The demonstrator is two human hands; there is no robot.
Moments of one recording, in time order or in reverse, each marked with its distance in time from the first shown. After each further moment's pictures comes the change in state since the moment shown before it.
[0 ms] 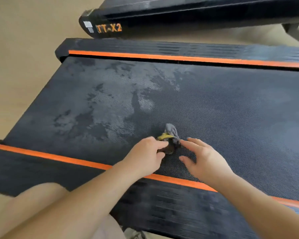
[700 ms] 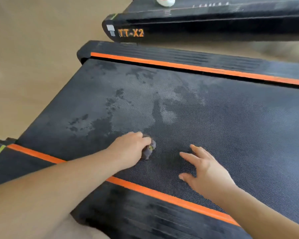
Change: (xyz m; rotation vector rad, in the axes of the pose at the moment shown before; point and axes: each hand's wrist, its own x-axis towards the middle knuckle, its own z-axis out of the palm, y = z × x) left_hand 0.021 -0.119 -0.062 0.458 -0.054 0.038; right_hand 0.051 -0.058 0.018 -0.115 -0.181 -0.050
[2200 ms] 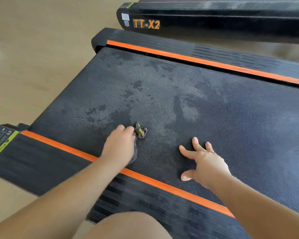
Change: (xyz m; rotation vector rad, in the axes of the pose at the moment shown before) left_hand -0.048 -0.071 0.041 -0.188 0.398 -0.409; right_hand 0.049 -0.057 0.033 -0.153 -0.217 0.121
